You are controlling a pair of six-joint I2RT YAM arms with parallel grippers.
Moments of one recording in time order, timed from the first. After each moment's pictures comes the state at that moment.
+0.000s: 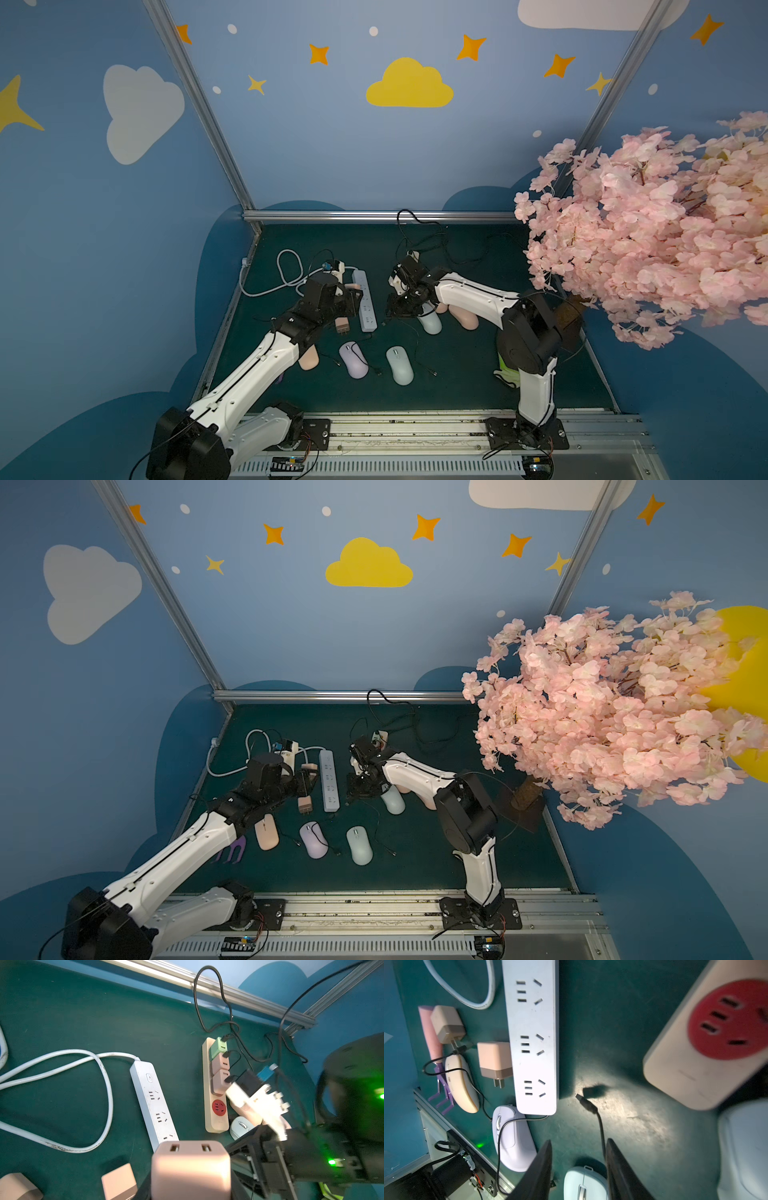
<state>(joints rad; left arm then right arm) -0.46 1.08 0.78 -0.32 0.03 -0.45 0.79 1.91 1.46 -0.69 -0.30 0.56</state>
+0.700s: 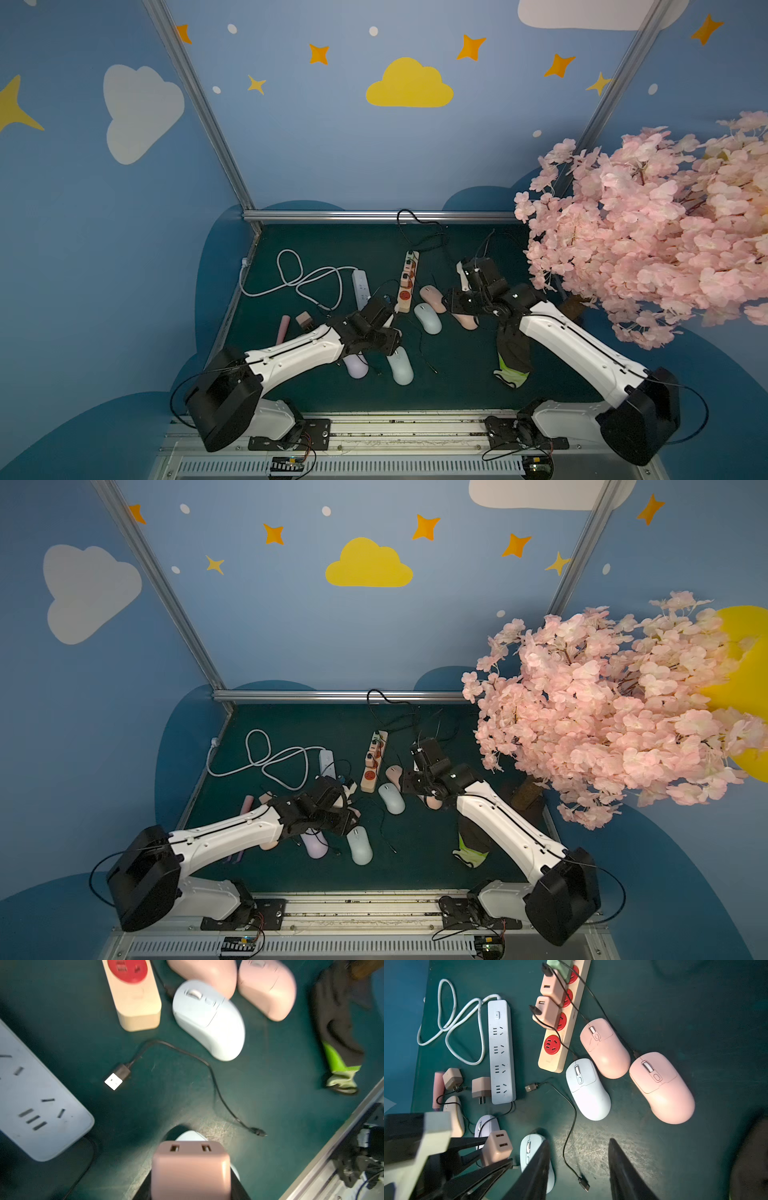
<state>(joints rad) -0.81 1.43 0.82 -0.40 0.10 -0.42 0.62 1.26 1.06 -0.70 -0.01 0.57</state>
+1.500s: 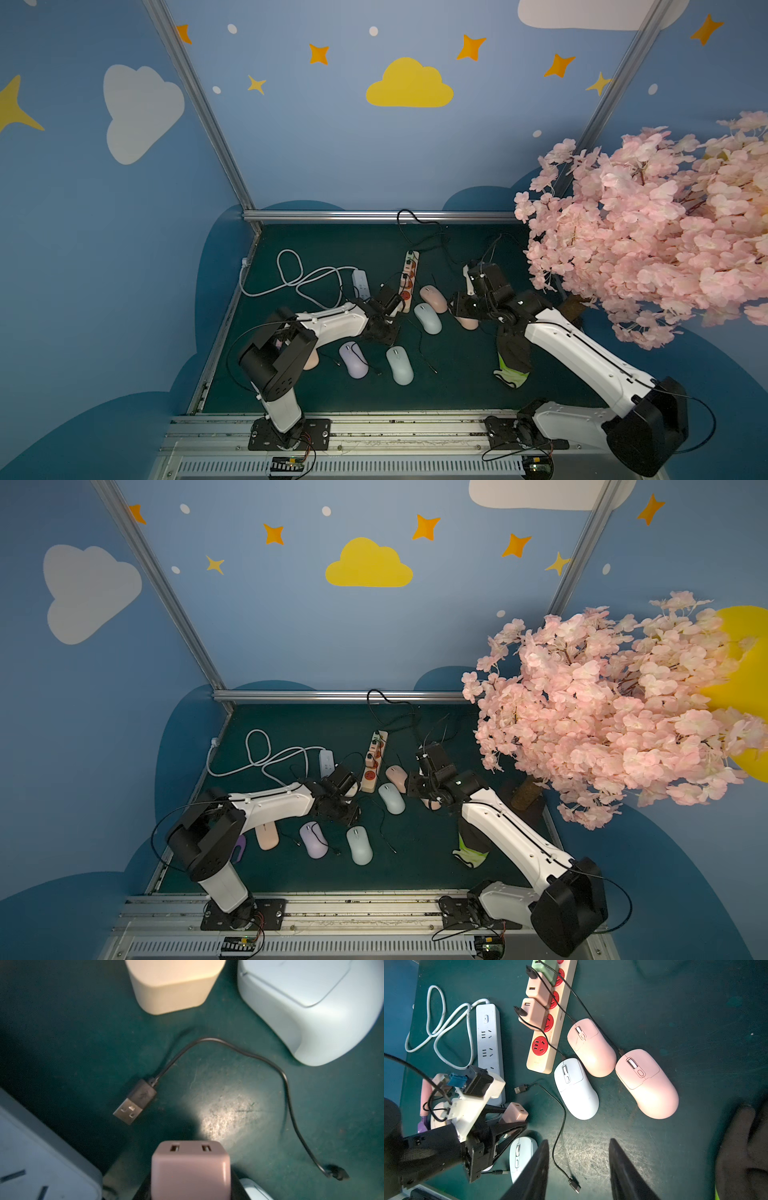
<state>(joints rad) -0.72 1.73 0.99 -0.48 0.10 -0.32 0.60 1.24 1.02 -0.69 0.03 0.58</state>
